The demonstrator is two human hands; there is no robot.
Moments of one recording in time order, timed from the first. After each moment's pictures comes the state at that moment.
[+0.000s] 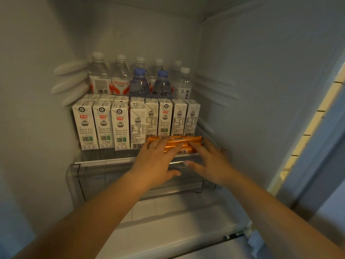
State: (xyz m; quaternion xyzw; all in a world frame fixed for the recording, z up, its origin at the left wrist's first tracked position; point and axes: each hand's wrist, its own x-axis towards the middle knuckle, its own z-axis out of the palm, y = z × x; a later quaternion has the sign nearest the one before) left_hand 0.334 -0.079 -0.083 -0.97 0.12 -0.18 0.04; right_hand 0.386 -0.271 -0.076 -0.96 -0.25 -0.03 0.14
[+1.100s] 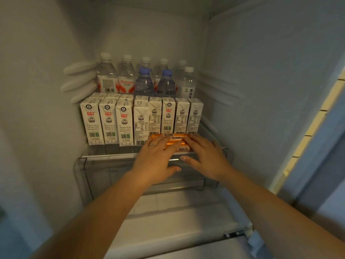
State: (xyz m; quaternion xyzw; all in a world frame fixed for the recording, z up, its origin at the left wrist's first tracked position) left_hand 0.331 -0.082 -0.087 -0.98 0.09 -0.20 -0.01; right_hand 0.397 -0.264 -0.081 -0.92 -0.35 -0.12 0.11
